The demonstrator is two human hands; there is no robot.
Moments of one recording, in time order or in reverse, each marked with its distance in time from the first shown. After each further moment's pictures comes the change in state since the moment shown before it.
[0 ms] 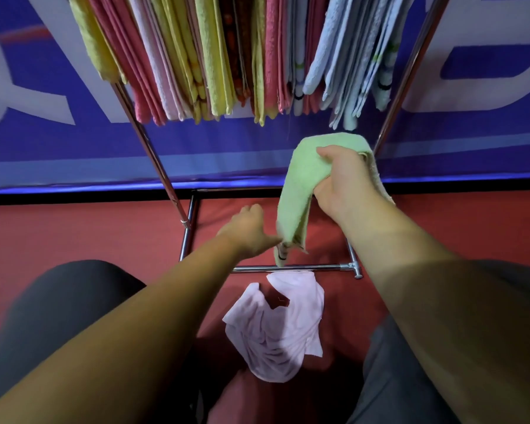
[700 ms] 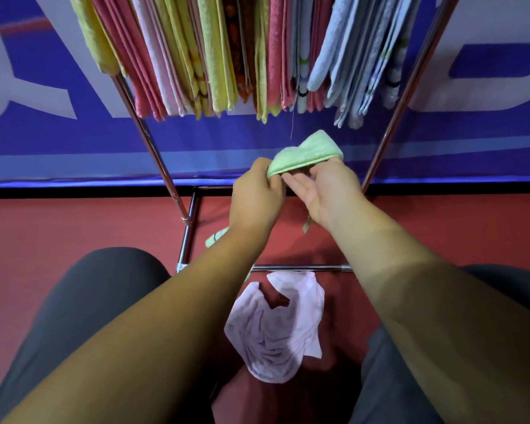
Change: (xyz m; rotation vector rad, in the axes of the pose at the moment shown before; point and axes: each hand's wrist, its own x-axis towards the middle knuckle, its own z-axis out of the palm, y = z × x) left_hand -0.012 0.060 -0.032 -0.589 0.635 0.048; right_hand -0.011 0.017 0.014 -0.084 0.030 0.117
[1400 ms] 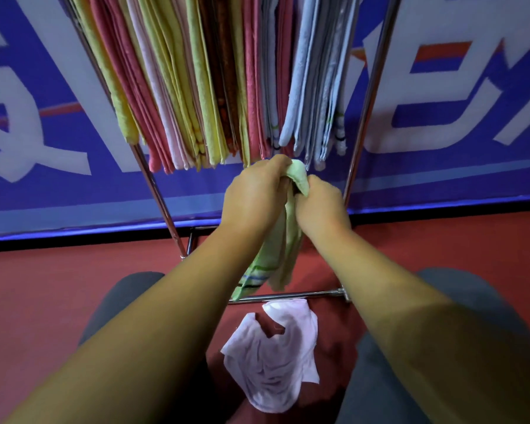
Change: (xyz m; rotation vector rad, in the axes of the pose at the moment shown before) left_hand -0.025 0.113 -0.069 0.307 0.026 0.508; right_hand -0.066 -0.035 -0.028 -1.268 0.154 -0.763
